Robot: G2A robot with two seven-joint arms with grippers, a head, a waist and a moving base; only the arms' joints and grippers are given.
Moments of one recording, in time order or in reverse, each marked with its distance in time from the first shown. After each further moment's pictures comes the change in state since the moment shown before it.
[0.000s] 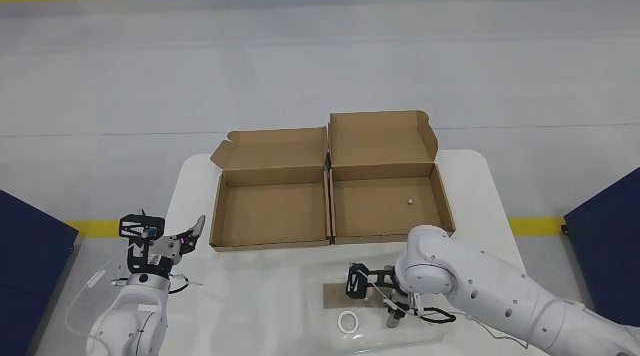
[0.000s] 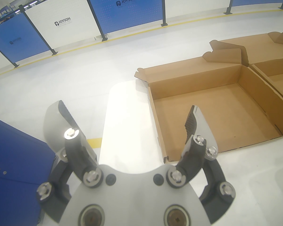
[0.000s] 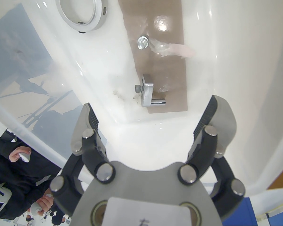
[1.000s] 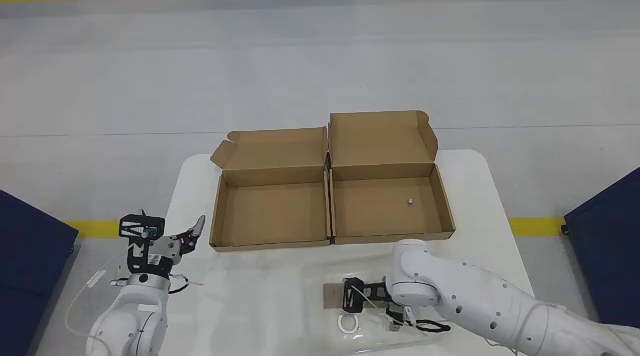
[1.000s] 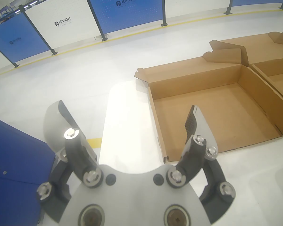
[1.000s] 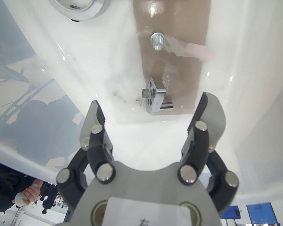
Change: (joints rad) left arm 0.000 0.000 0.000 0.000 0.000 0.000 0.000; right arm 0.006 -0.049 -0.081 -0.004 -0.114 0.034 0.085
